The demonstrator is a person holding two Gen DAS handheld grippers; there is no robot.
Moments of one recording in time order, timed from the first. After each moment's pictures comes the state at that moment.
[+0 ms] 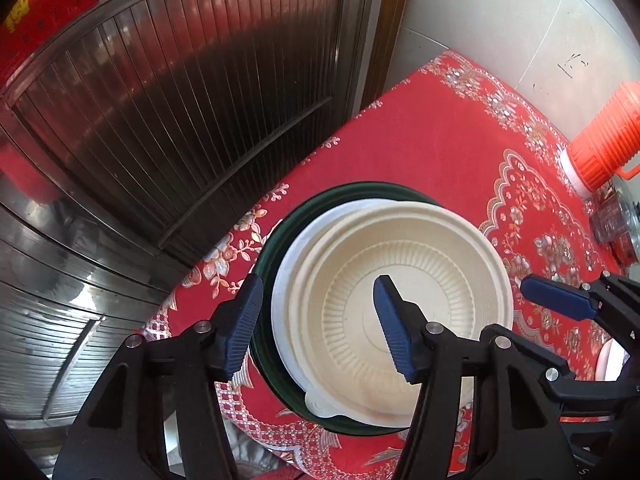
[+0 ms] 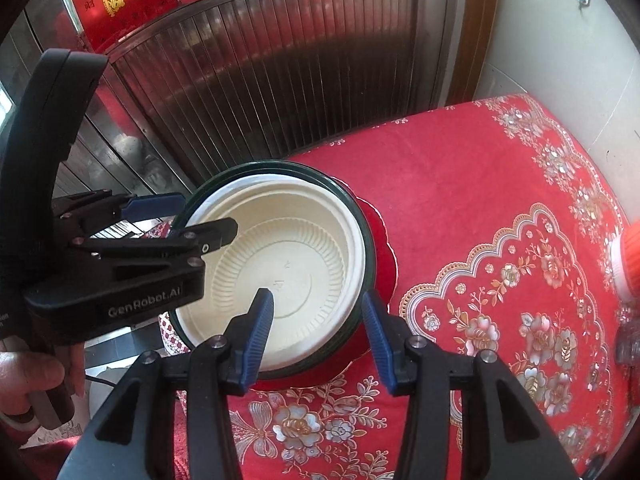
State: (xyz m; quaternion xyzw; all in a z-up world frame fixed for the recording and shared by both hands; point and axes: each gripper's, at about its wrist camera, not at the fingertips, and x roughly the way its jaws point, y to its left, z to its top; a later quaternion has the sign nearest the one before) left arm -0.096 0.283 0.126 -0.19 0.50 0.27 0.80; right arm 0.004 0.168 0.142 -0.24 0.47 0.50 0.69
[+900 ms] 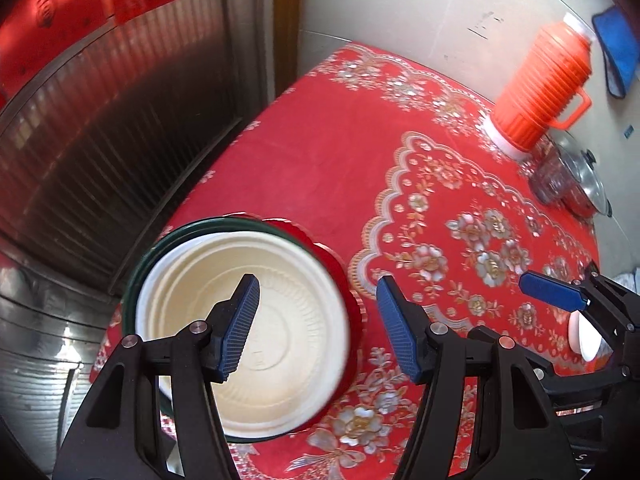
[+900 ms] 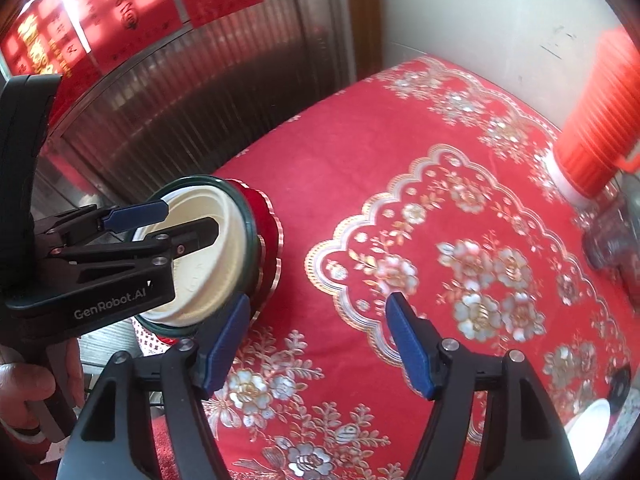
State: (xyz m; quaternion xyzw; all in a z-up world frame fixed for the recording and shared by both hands) left arm -0.026 0.196 0.149 -0.14 0.50 0.16 0.84; right arm 0.049 0.069 0.154 -0.15 0.50 0.39 0.76
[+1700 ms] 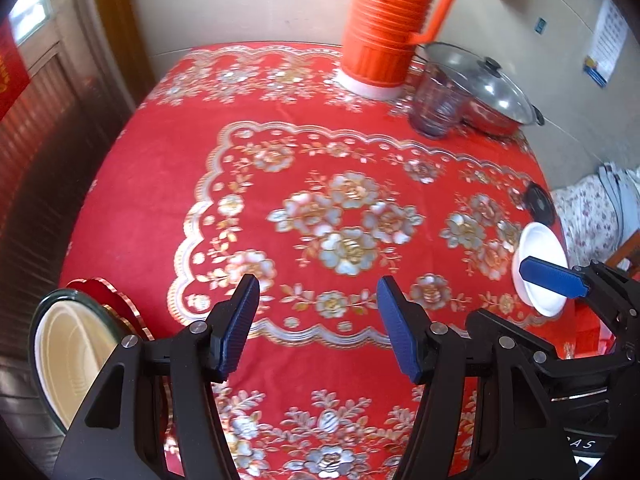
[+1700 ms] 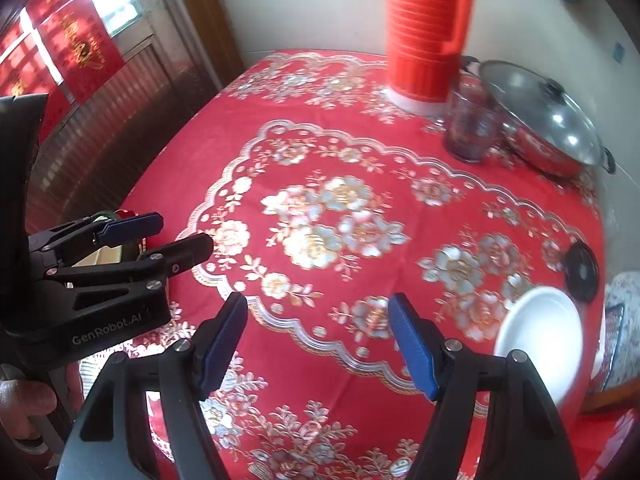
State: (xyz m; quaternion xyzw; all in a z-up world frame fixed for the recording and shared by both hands) left arm 0.053 0.035 0.141 -0.04 0.52 0.00 0.85; right arm 0.084 -0.092 0.152 -0.05 0.53 0.24 0.81
